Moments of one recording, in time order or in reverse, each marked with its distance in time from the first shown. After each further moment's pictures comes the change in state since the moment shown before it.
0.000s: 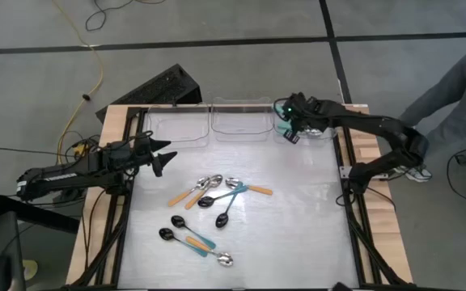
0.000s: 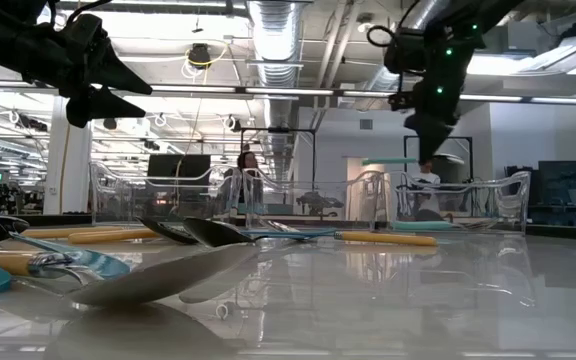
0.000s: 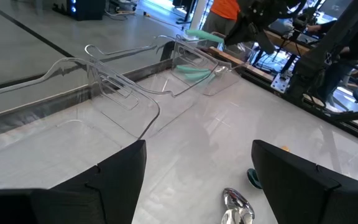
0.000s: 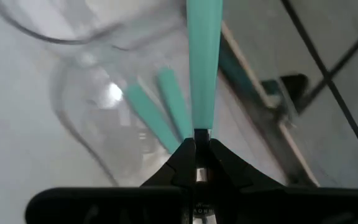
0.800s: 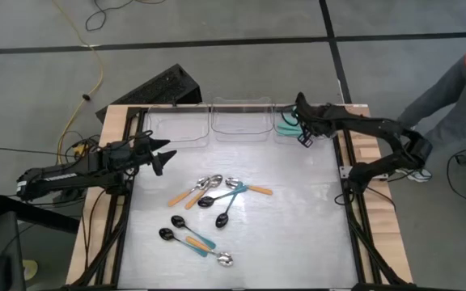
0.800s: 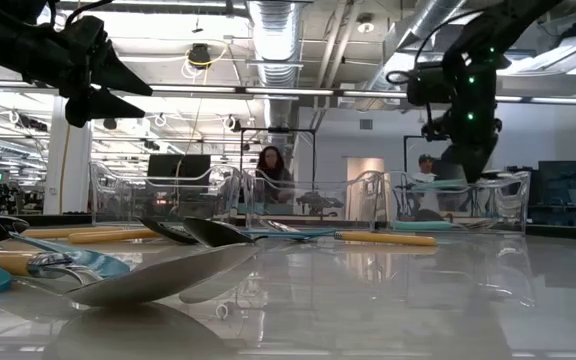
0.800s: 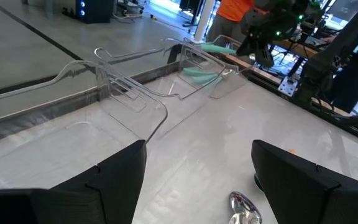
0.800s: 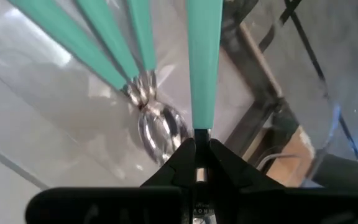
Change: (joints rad) left arm 0.000 0.000 0.000 0.000 -0.031 0.001; right arm -0.103 -0.032 -0.183 -0.032 0.152 0.047
